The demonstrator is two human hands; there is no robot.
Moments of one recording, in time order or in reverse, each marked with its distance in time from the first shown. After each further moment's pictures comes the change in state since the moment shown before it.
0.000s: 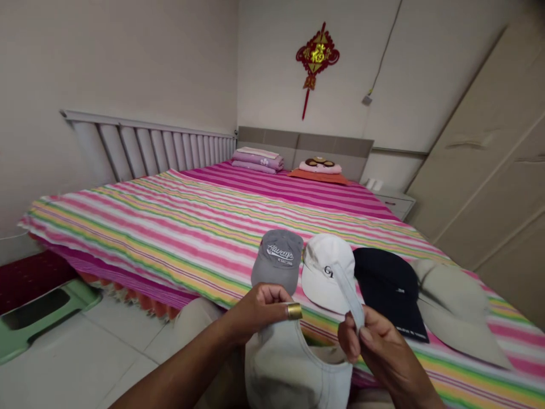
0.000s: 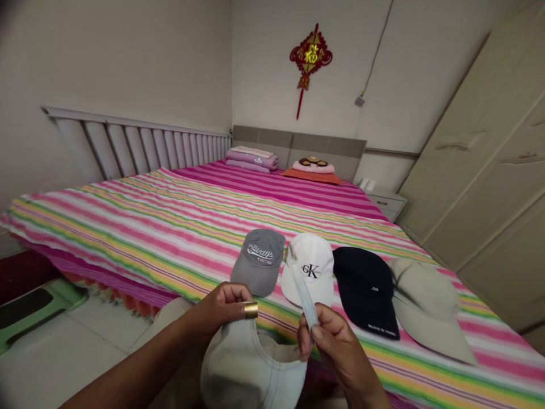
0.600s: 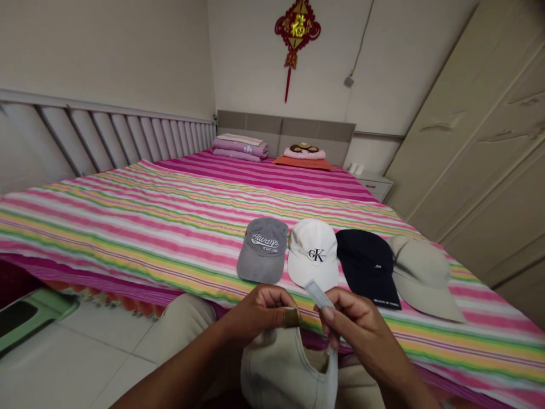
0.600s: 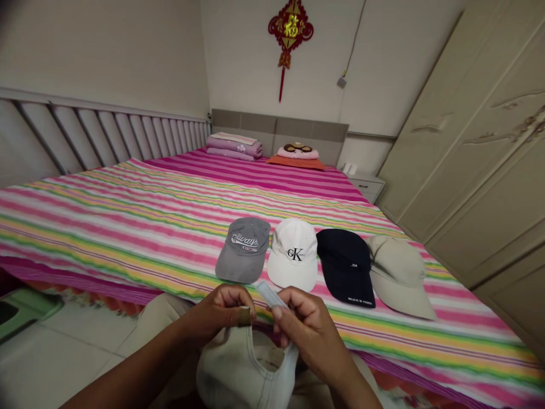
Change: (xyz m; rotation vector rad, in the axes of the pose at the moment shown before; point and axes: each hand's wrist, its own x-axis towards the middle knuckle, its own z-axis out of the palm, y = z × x) left_hand 0.006 -0.015 0.023 -0.086 -0.199 -0.037; right_hand -0.003 -0.031 0.042 -0.419 0.184 0.135
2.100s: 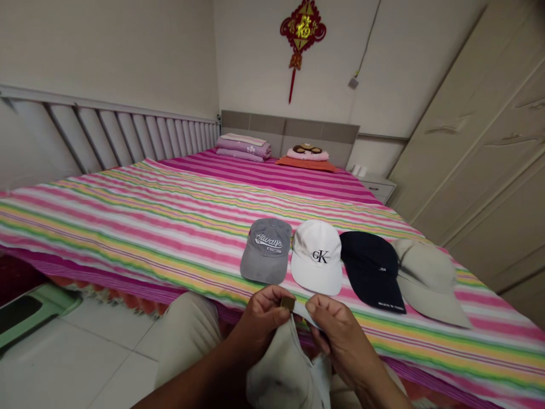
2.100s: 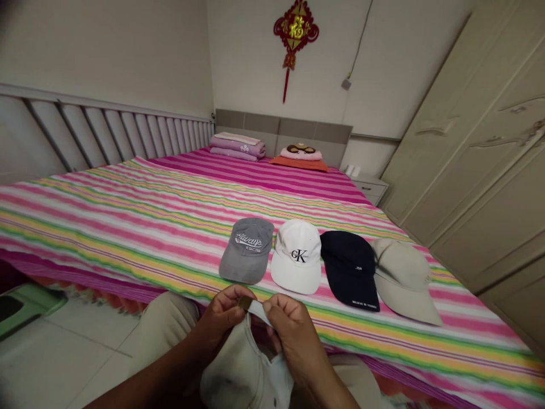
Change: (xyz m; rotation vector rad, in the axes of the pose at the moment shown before) left_hand -0.001 -0.034 0.003 -0.415 0.173 0.162; right_hand 0.015 0.021 0.033 0.187 0.167 0.175
